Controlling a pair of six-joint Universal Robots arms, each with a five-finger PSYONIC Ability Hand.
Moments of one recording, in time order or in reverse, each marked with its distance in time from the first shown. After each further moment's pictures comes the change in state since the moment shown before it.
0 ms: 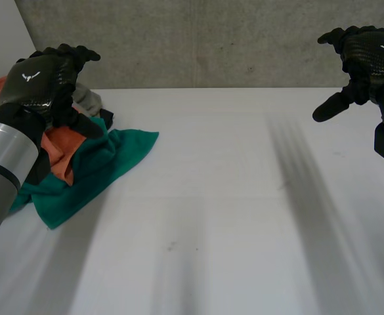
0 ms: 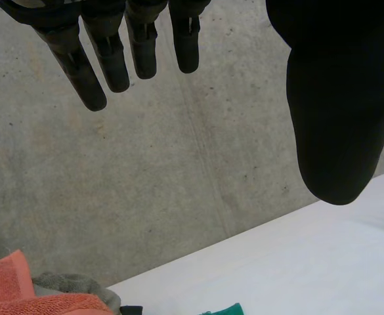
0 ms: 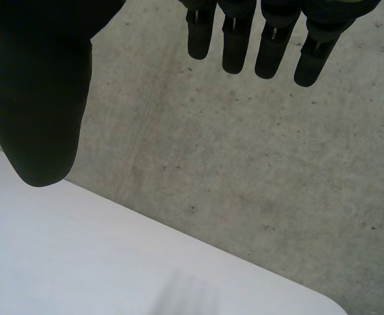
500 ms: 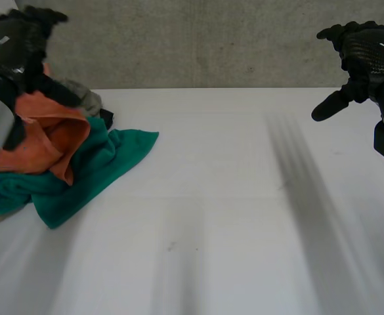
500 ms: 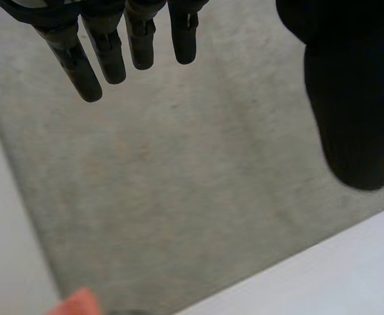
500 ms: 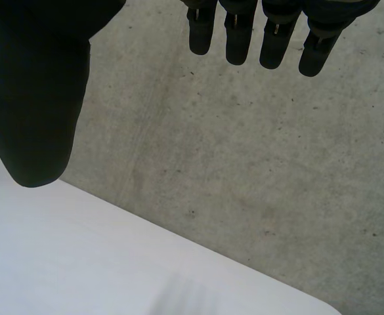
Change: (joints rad) left arm 0.144 -0.057 0.104 0.064 0.056 0.077; right arm 0.001 -0.001 -0.002 -0.008 -0.007 -0.010; left_hand -0.072 -0.072 -0.065 -0.076 -0.053; right_hand -0.042 -0.068 -0.073 -0.074 -0.055
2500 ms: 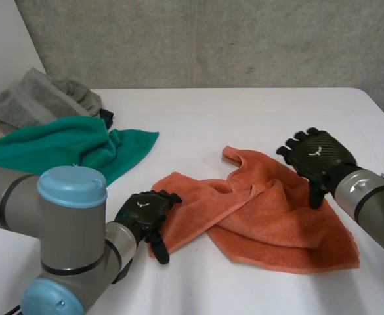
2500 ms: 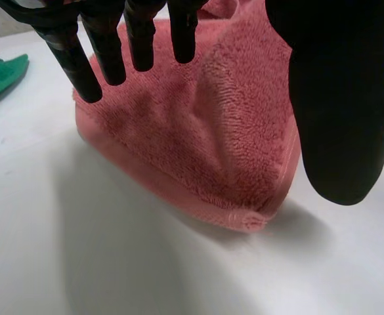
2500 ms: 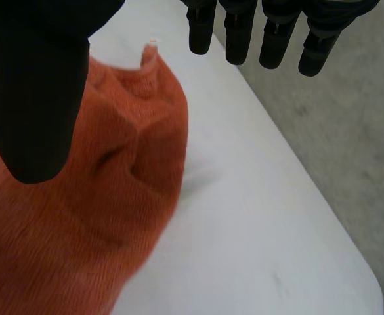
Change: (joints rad) left arm -0.398 -0.501 -0.084 -0.163 -0.066 -0.086; right arm -0.042 0.226 0.244 -0.087 -0.211 -0.665; left_hand -0.004 0.014 0.010 0.009 0.005; right_hand 0.000 0.002 0.000 0.002 0.000
